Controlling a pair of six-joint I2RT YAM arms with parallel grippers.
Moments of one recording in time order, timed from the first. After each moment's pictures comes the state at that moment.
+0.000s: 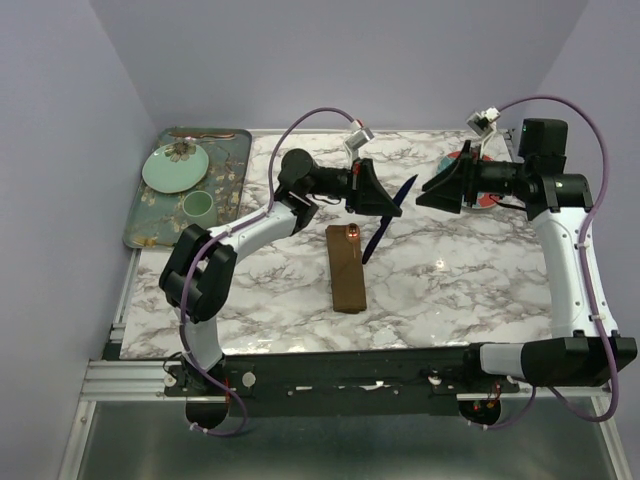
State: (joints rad) left arm -0.64 1.83 1.34 0.93 1.17 -1.03; right arm -0.05 1.30 1.52 -0.88 -1.20 -0.15
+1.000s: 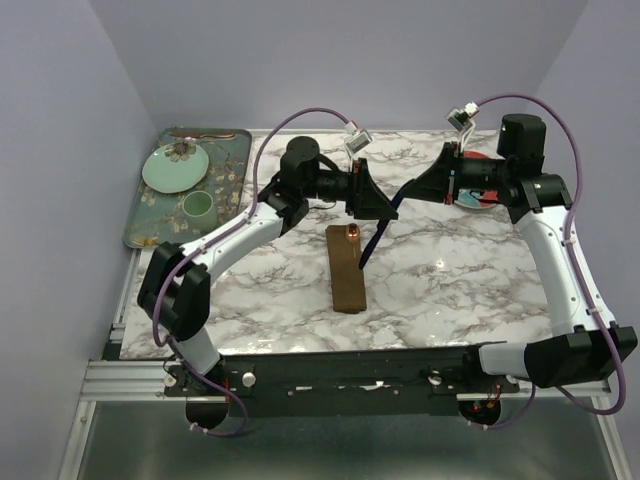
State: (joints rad) left arm -0.65 1.70 1.34 0.46 1.07 -0.76; right arm 0.11 1.31 1.46 -0.63 -1.17 0.15
